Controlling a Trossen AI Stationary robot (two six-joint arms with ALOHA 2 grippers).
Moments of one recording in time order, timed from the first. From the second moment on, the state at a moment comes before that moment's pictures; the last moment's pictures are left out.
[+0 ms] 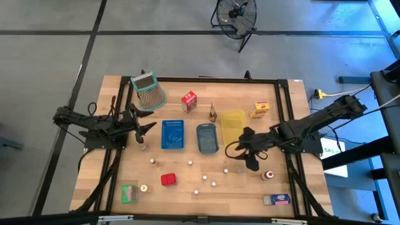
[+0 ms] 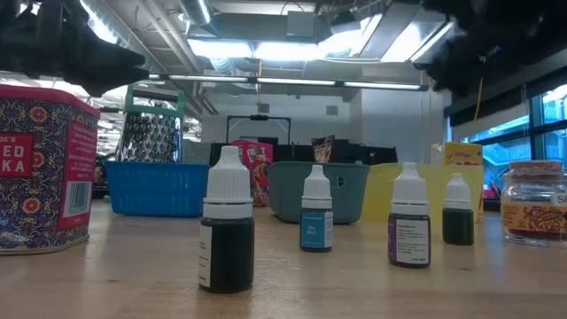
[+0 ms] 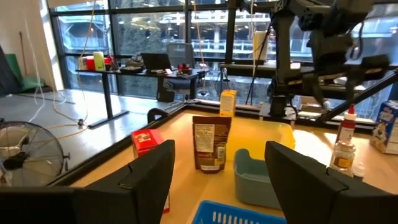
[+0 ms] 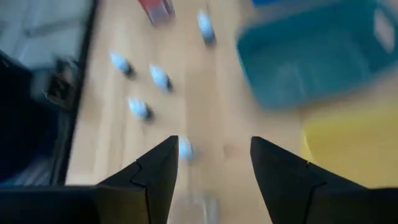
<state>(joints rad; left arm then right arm) -0.27 0.02 0.05 0.02 -0.64 -0.03 0.39 1.16 0.78 -0.47 0.08 0.52</state>
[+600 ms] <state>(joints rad) -0.27 0.02 0.05 -0.01 -0.55 -0.07 0.35 1.16 0.91 -1.11 0.10 0.75</state>
